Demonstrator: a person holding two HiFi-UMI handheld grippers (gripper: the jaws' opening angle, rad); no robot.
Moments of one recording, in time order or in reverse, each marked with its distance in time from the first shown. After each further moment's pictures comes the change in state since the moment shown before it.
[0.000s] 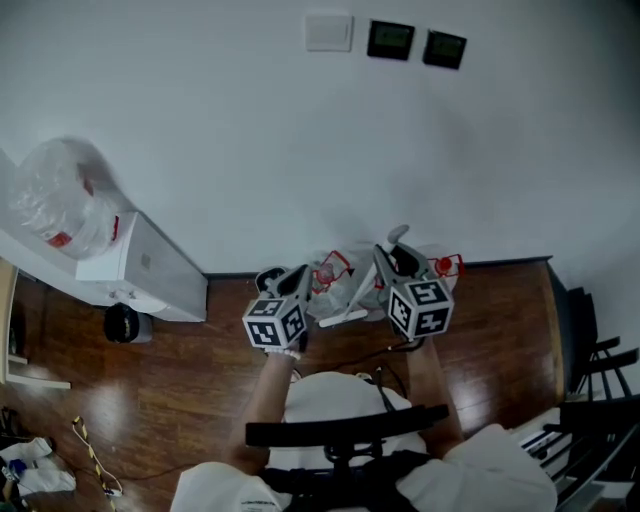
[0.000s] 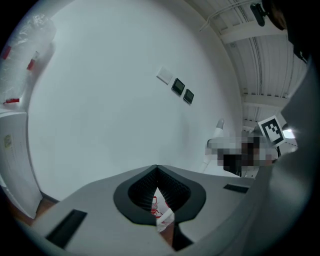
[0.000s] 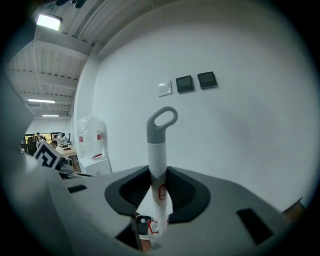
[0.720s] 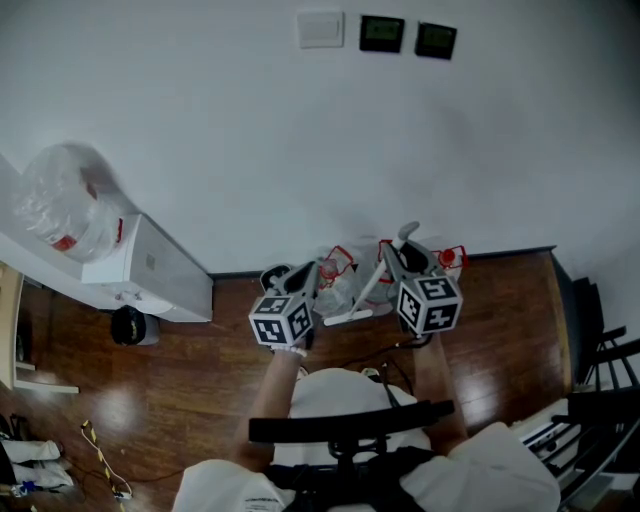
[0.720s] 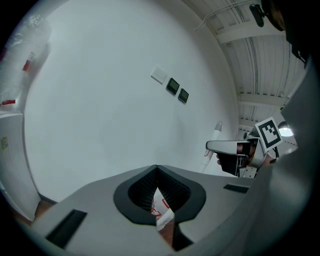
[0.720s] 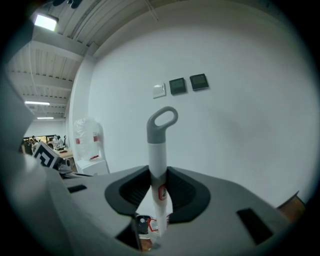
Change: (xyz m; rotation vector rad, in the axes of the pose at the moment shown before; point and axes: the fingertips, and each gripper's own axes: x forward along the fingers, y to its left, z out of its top) left arm -0.004 -0.017 -0.005 0.020 0.010 -0.034; right arm -0.021 -0.013 -0.008 0.036 -0.001 -0.043
